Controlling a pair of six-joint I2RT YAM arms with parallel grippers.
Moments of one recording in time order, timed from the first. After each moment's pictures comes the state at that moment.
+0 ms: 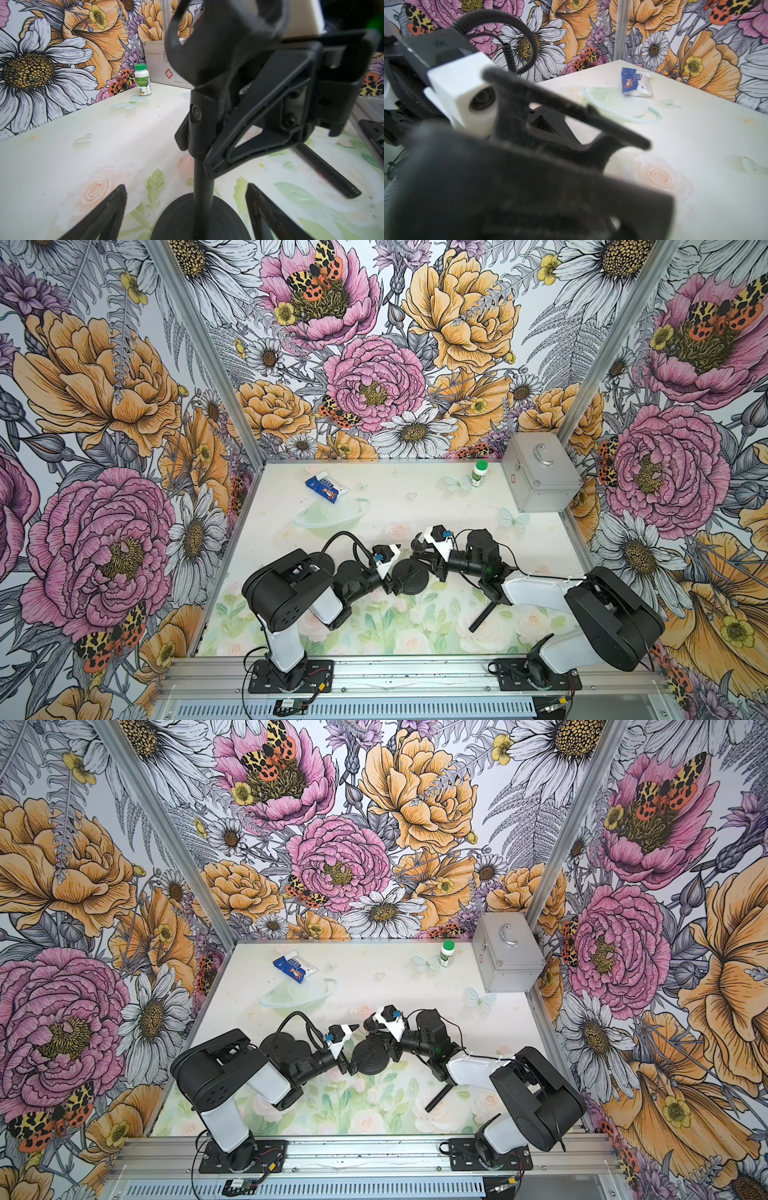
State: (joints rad) left arm -0.72 1.81 0.28 1.40 0.31 0.06; right arm 0.60 1.47 0.50 0.66 -0.64 -0.07
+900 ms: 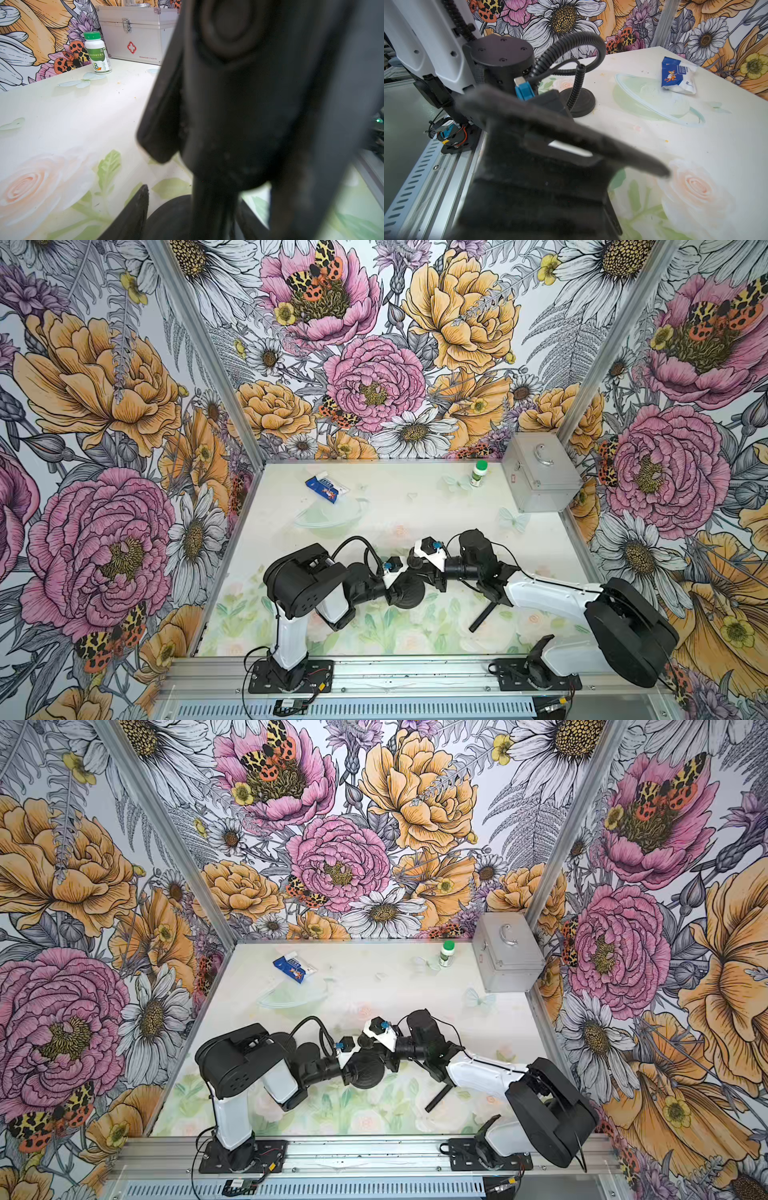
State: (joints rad) left arm -0.74 1.92 0.32 1.39 0.45 0.06; right arm 0.66 1.37 0.56 0.36 -0.65 -0.23
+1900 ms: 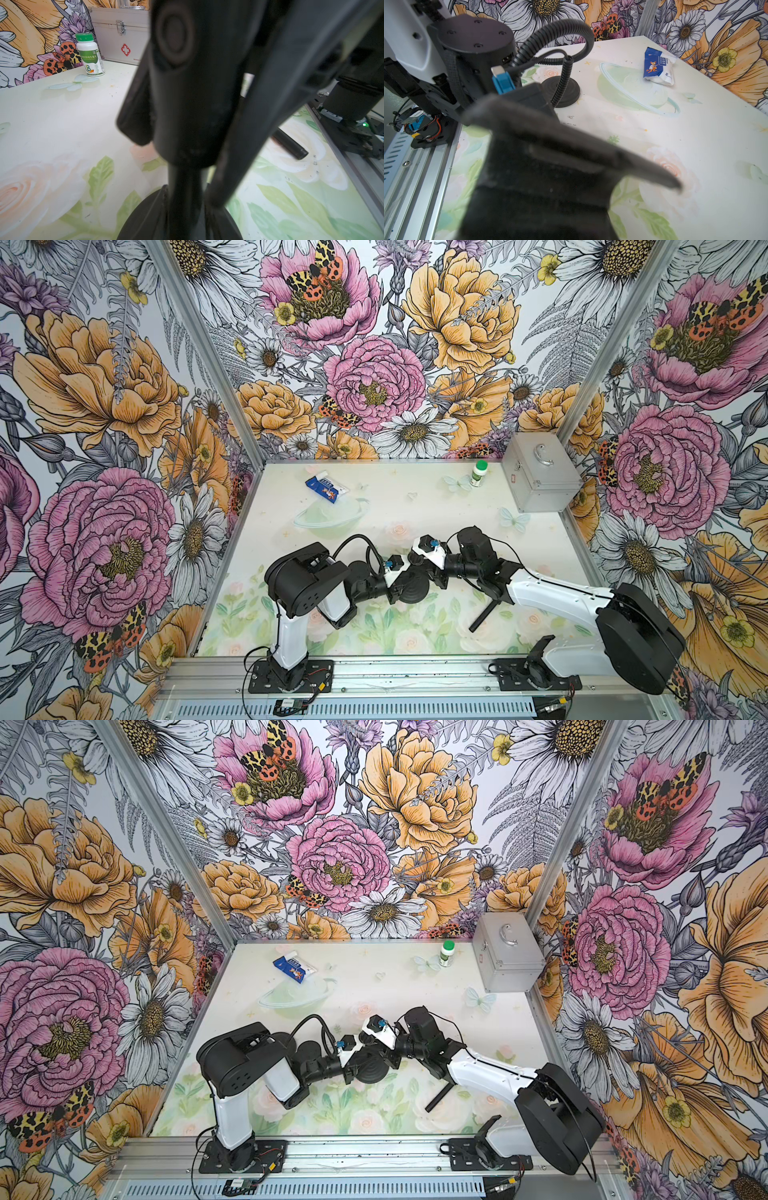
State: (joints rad) left arm -0.73 1.93 0.33 1.39 0.49 0.04; right arm 0.67 1.34 0.61 0.20 -0.54 -0.29
